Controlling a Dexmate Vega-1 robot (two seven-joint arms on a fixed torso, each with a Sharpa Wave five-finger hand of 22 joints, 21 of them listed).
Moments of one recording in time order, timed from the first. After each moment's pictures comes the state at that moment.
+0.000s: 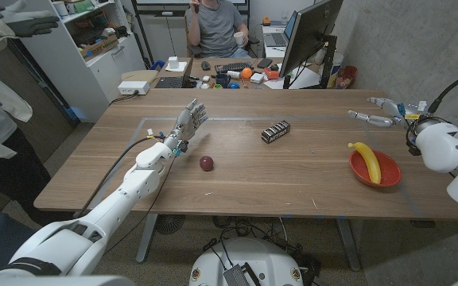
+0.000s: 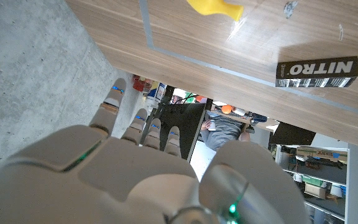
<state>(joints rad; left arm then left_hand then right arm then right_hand) 0.73 0.44 0.41 -1.09 -0.65 -0.31 -0.30 -0.01 0.06 0.41 0.20 0.23 -0.17 0.11 0.18 0.17 -0.17 0.07 0.19 0.19 -0.17 0.10 0.21 0.20 -0.11 0.07 0.23 0.20 -1.64 -1.21 0.28 -2.36 -0.33 -0.79 0.05 0.27 -0.03 -0.32 0.16 0.38 0.02 -0.14 0.21 0.20 0.02 -0.03 0.21 0.21 0.06 0.02 0.20 0.31 0.31 0.21 0.17 0.17</state>
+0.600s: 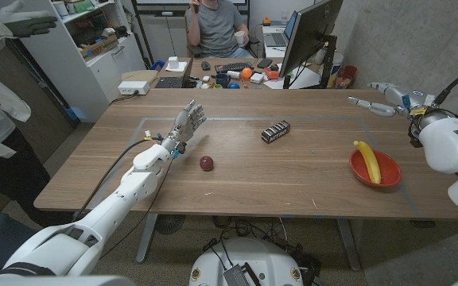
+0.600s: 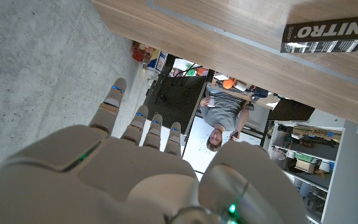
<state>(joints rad) 0.75 0.45 0.39 -1.12 -0.66 -0.31 -0.31 -0.01 0.06 0.41 0.20 0.23 -0.17 0.11 0.18 0.17 -0.17 0.07 0.19 0.19 -0.17 0.10 0.21 0.20 -0.11 0.07 0.23 0.20 -1.62 -1.10 0.30 -2.41 -0.49 -0.74 0.08 0.27 -0.02 -0.32 0.16 0.38 0.04 -0.14 0.22 0.20 0.04 -0.04 0.22 0.20 0.08 0.01 0.21 0.29 0.31 0.21 0.18 0.17</state>
